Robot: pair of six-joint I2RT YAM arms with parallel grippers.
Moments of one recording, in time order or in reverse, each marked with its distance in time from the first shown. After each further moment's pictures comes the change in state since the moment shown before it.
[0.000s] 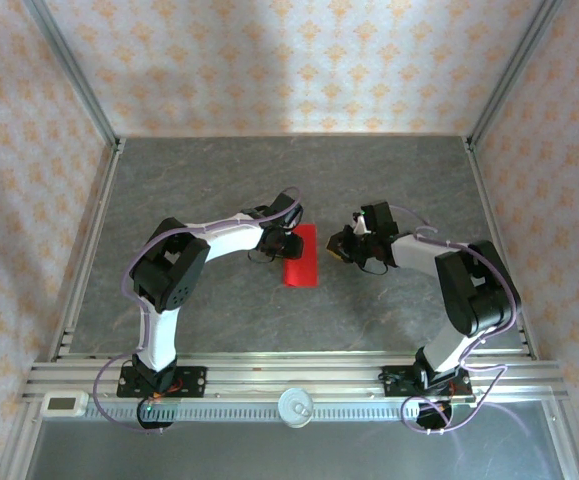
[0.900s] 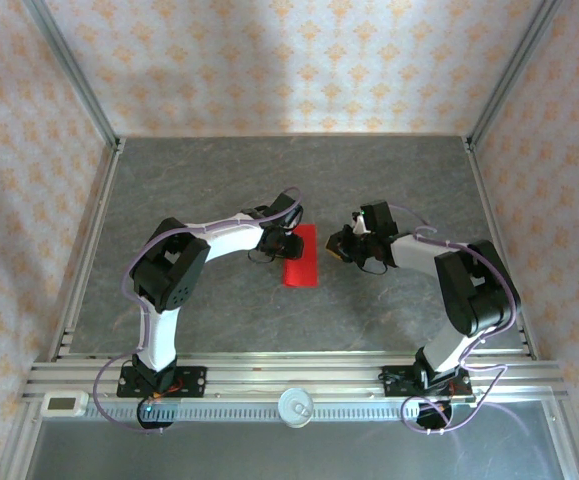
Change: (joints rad) left arm 0.000 0.001 0.001 -0.001 -0.002 0.016; right arm 0.005 0.006 0.000 0.016 -0.001 0.004
